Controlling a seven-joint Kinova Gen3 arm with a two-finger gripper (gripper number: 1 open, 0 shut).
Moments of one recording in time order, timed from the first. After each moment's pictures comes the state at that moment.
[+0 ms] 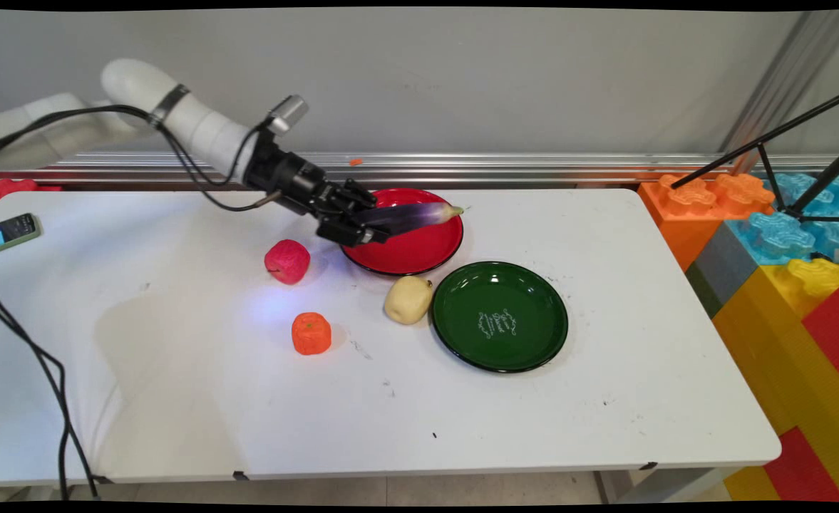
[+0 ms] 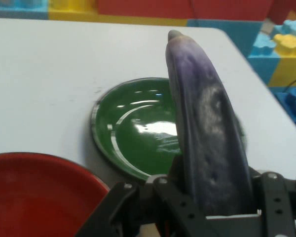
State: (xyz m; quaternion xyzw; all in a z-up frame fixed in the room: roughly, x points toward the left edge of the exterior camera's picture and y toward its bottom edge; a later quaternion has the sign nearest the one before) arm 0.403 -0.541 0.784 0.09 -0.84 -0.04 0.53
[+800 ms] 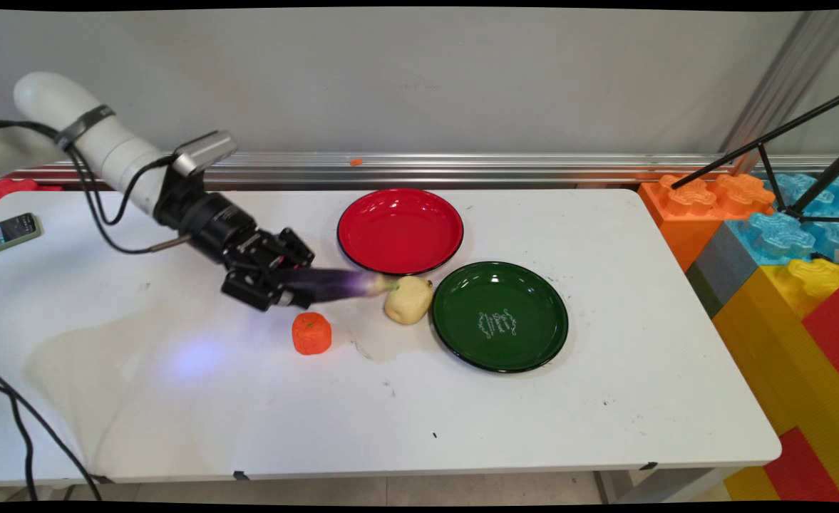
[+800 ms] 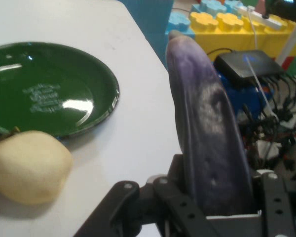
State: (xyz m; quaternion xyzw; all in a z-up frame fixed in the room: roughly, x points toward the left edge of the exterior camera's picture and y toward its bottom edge) arm 0.447 -0.444 0.789 0.04 -0.85 -0.12 0.51
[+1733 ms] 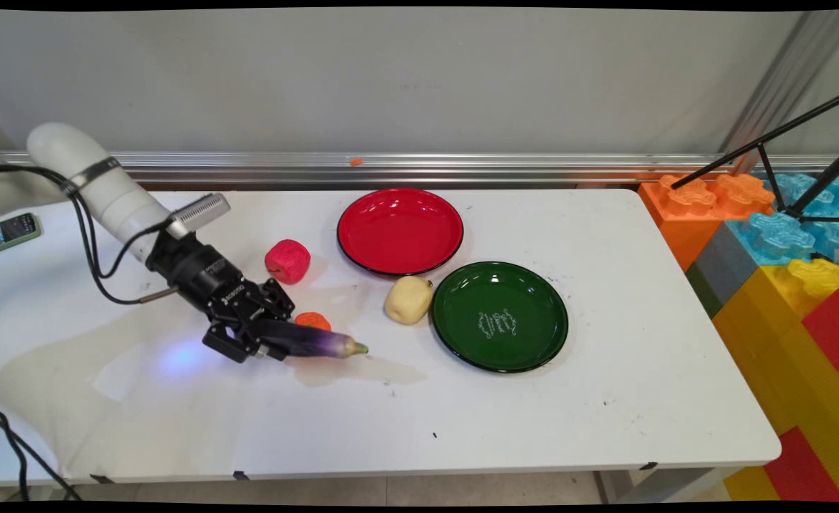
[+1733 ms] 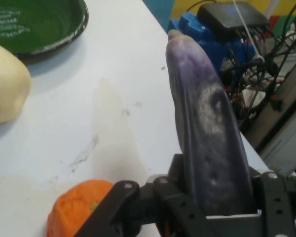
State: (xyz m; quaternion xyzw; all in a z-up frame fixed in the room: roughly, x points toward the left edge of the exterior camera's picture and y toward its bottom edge) arm 0.467 -0.423 0.723 0.02 -0.87 -0.14 0.48
